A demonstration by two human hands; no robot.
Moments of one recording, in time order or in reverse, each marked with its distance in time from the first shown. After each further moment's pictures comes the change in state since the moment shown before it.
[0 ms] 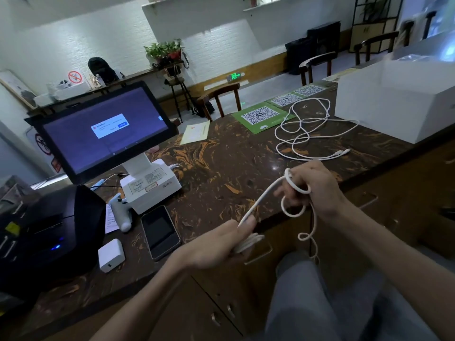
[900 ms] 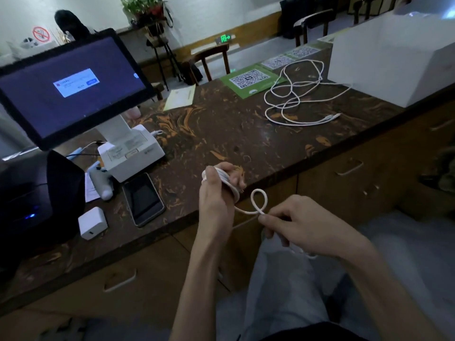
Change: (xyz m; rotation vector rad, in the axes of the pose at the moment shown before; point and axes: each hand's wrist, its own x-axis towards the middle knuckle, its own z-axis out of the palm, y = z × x) left_hand 0.026 0.000 0.064 -0.896 0.748 0.339; right_hand -0.091 0.021 0.017 -0.551 -0.329 0.336
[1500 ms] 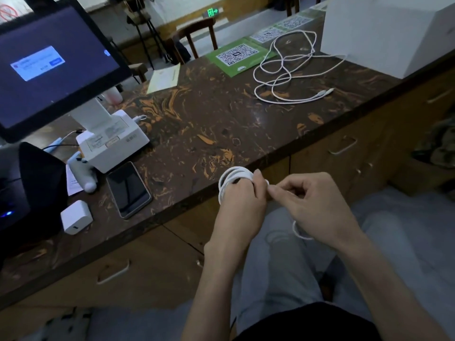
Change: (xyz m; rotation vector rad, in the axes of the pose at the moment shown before) left_hand -0.017 -0.022 0.035 1.250 -0.221 -0.102; right_hand -0.009 0.022 0.007 0.183 0.489 -0.066
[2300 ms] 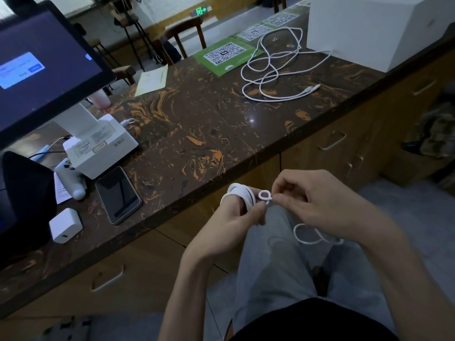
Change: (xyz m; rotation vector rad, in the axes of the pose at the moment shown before) left_hand -0.016 -0.017 -0.010 -0.542 -0.412 0.067; right_hand 0.004 0.003 -0.040 -0.293 -0.274 -0.092
